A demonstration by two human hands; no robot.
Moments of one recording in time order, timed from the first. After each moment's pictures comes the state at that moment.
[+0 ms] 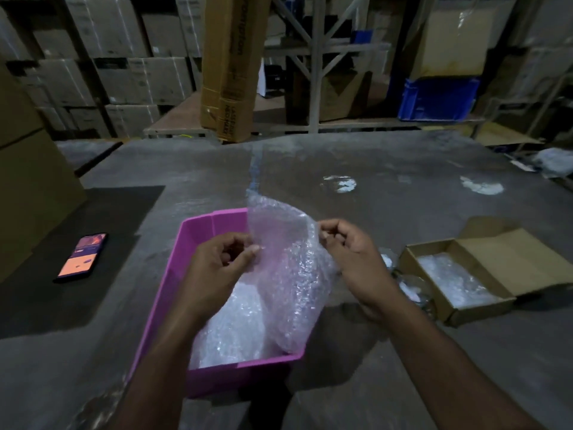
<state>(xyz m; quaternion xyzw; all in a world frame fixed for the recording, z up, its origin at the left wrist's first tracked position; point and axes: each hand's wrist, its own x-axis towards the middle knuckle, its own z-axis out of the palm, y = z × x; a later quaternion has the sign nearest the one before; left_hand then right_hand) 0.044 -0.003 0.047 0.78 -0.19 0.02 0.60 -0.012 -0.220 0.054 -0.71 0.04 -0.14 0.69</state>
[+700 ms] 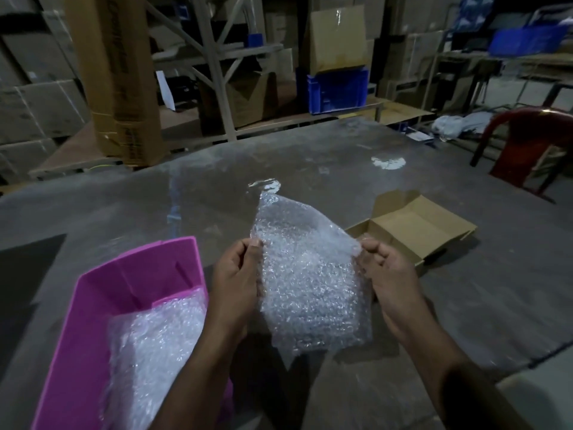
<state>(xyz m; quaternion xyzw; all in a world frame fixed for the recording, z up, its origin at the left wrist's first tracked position) 0.014 -0.155 0.047 0.70 -0.18 -0.09 0.69 -0.096 -0.343 0.015 -0.60 0.23 -0.30 0.70</state>
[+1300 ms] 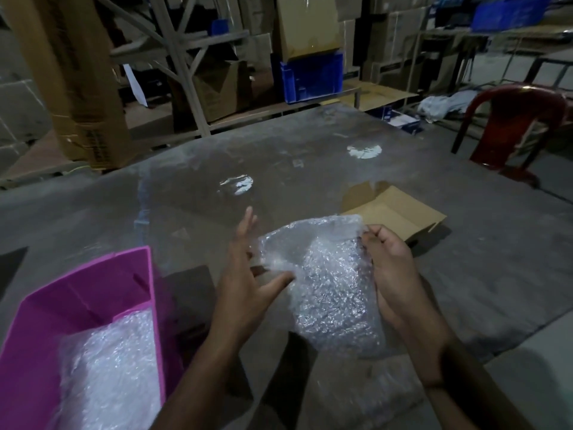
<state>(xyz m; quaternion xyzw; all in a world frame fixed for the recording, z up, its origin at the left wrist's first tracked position) -0.001 -0.229 0.022 0.76 -0.36 -0.01 0.54 -0.119 -0.410 0.022 -0.53 0.24 -0.32 0.75</state>
